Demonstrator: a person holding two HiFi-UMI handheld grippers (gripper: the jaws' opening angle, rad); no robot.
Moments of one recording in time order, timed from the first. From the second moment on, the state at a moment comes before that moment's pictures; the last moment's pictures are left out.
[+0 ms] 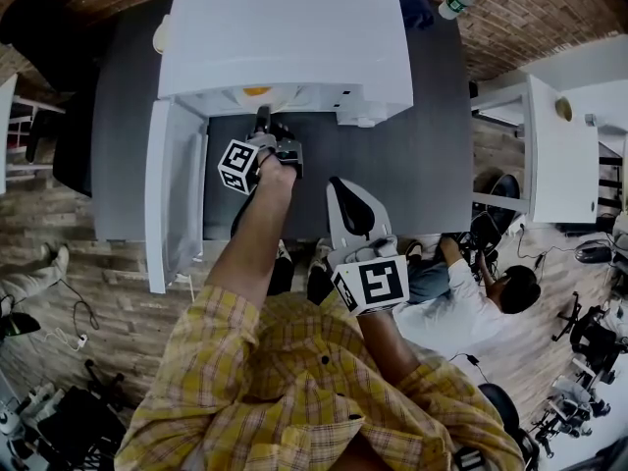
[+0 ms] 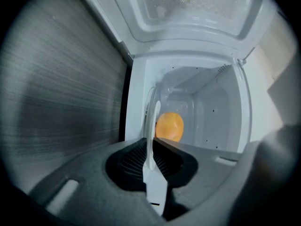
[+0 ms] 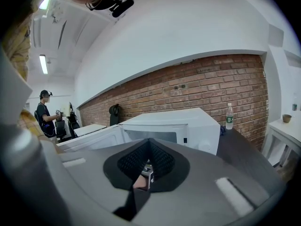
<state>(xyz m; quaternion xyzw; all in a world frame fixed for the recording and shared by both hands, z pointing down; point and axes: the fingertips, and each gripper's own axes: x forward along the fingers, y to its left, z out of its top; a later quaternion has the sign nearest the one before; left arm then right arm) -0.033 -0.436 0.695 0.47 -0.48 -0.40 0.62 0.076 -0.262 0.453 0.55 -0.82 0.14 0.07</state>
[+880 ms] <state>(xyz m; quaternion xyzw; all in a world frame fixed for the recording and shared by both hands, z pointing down) -0.036 -0.423 0.680 0.49 -0.48 -0.40 0.61 0.078 -0.250 0.449 0.55 -0.82 0.14 0.07</state>
